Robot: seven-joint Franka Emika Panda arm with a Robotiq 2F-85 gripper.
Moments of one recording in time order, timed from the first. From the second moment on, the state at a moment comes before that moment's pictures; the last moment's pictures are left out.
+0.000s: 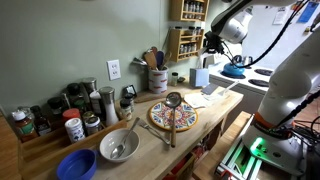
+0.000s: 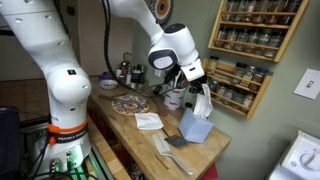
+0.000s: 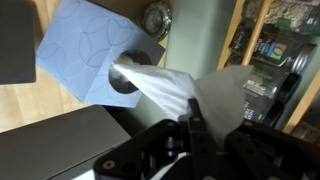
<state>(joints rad) -0.04 -0.36 -0.41 -2.65 0.42 3.08 0.61</state>
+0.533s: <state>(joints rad) 0.12 -0.46 -0.58 -2.70 0.45 3.20 0.53</state>
